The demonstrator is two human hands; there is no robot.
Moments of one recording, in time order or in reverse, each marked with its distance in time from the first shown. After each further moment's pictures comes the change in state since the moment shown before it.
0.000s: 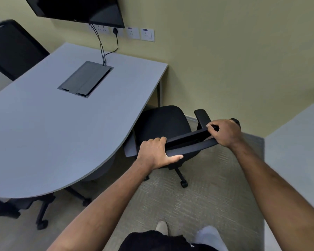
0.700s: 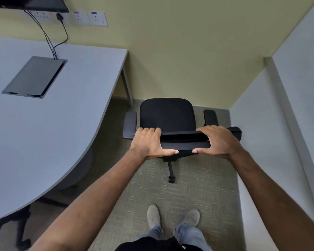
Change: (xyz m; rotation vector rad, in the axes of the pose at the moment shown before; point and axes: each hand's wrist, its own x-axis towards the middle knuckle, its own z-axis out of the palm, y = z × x) left_hand -0.002 0.072 0.004 0.101 -0.060 0.290; right_hand -0.161 0.017 -0.047 -0.207 -0.250 -0.012
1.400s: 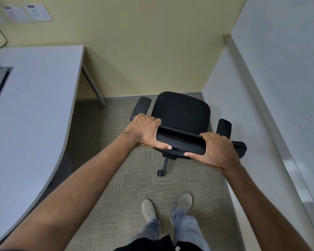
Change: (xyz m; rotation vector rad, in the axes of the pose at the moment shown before) left_hand 0.073 0.057 -0.001 0.071 -0.026 0.478; right_hand -0.105 0.012 0.041 -0.086 0.185 0.424
